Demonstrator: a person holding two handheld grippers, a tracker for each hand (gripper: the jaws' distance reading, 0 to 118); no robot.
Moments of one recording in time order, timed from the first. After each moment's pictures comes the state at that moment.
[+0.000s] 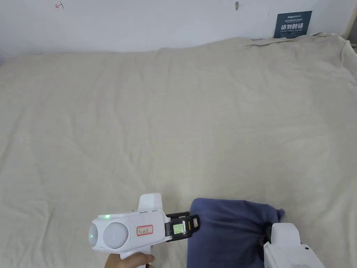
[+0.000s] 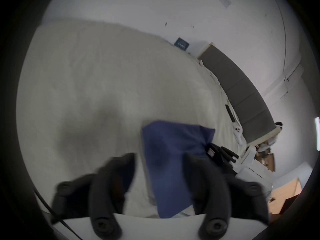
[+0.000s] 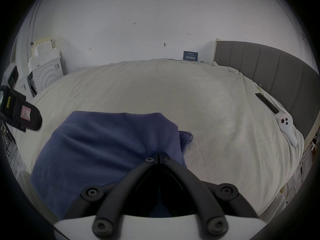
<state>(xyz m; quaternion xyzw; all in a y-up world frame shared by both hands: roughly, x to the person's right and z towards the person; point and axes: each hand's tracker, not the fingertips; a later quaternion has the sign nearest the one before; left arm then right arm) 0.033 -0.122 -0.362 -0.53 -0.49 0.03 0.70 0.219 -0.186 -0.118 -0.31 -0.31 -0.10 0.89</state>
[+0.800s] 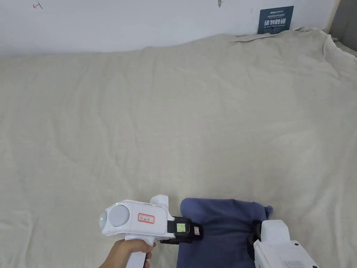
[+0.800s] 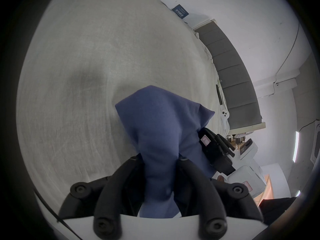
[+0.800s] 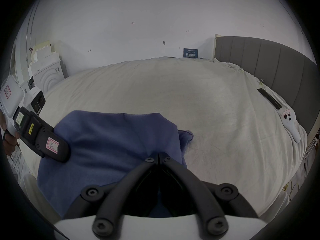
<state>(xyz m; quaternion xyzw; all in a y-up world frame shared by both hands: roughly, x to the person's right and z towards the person) 0.078 -0.162 -0.383 -0.62 -0.52 0.03 0.59 0.225 -0.183 -0.115 -0.31 -0.30 -0.12 0.90</state>
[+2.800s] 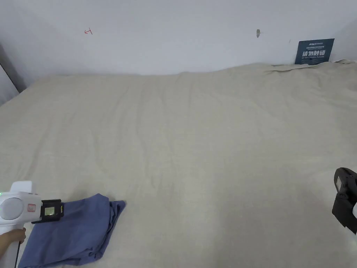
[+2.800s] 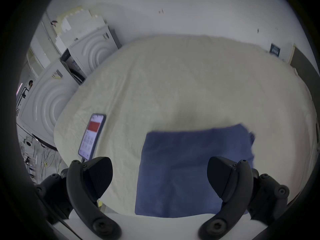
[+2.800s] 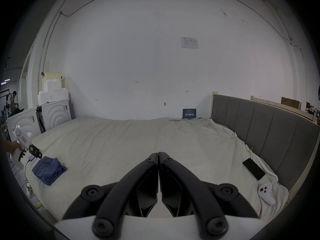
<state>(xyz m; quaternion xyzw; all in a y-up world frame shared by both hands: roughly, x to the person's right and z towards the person) -0.156 -0.045 -0.579 -0.42 -0.12 -0.17 0.89 0.255 0.022 -0.116 -0.11 -0.31 -0.04 0.94</state>
